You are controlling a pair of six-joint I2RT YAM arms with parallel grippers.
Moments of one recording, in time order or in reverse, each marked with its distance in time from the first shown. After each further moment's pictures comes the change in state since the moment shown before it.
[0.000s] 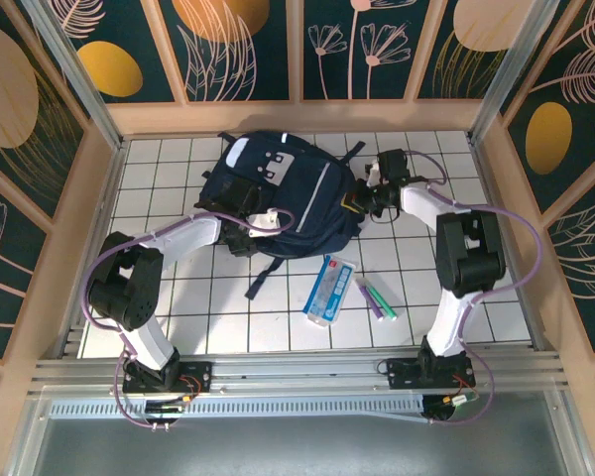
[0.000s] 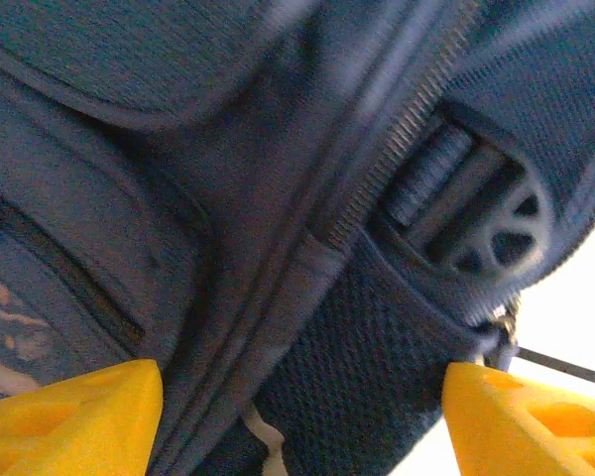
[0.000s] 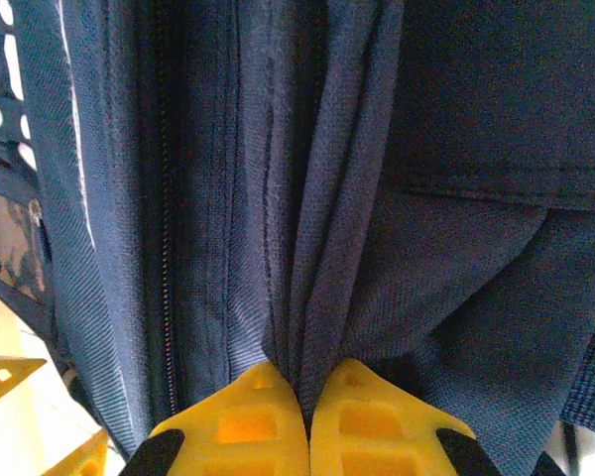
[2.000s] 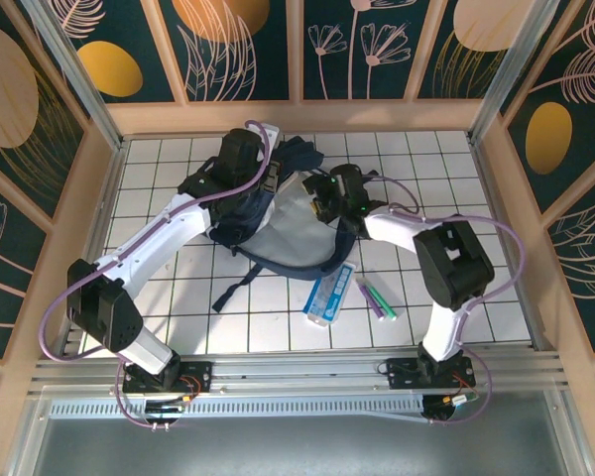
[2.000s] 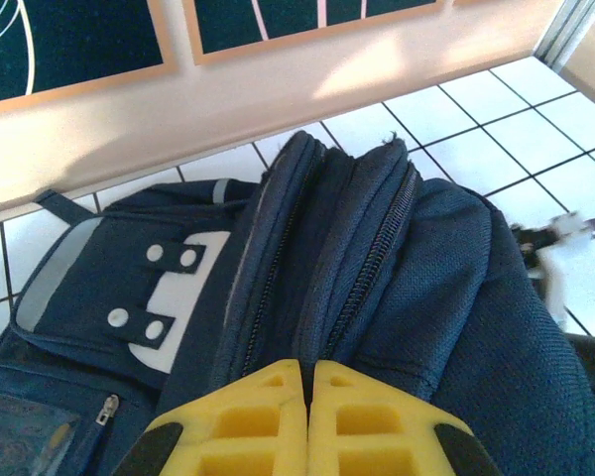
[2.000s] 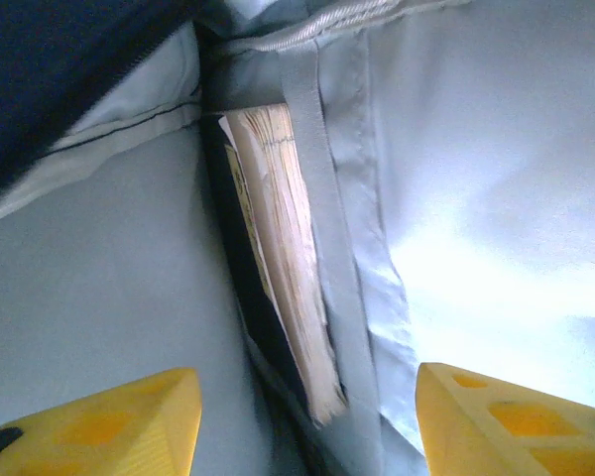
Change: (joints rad) left arm -0.092 -0.145 0.341 0.123 -0.006 -1.051; right arm 0.298 -0.095 -0.197 0.516 0.349 0.875
